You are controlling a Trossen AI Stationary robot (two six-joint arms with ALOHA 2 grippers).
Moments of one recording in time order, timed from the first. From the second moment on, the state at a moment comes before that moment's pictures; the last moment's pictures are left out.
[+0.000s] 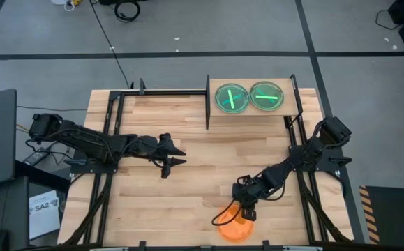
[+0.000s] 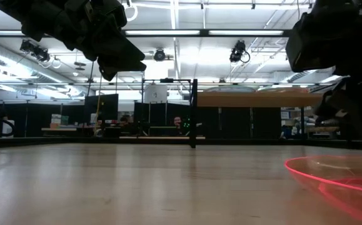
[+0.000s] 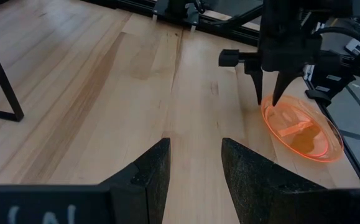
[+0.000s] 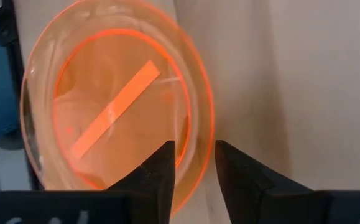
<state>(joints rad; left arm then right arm) -0.12 1.22 0.53 0.31 -0.09 -0.30 0.56 1.70 0.86 -0.26 -0.08 0.81</state>
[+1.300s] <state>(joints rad) -0.12 1.22 0.53 0.31 -0.09 -0.30 0.55 1.77 0.82 -0.09 -0.07 0.81</state>
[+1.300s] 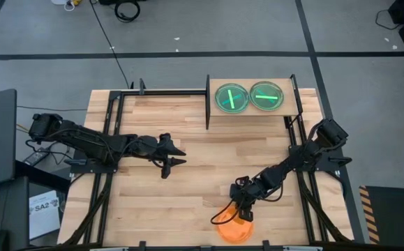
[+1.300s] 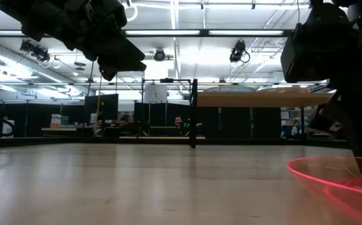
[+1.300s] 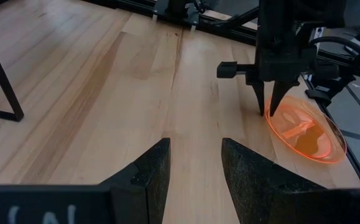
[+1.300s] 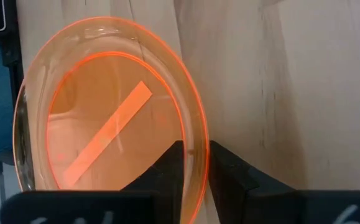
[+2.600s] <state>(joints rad) -0.12 1.03 0.53 0.31 -0.08 -0.19 0.45 1.78 0.93 -0.12 -0.15 0.85</state>
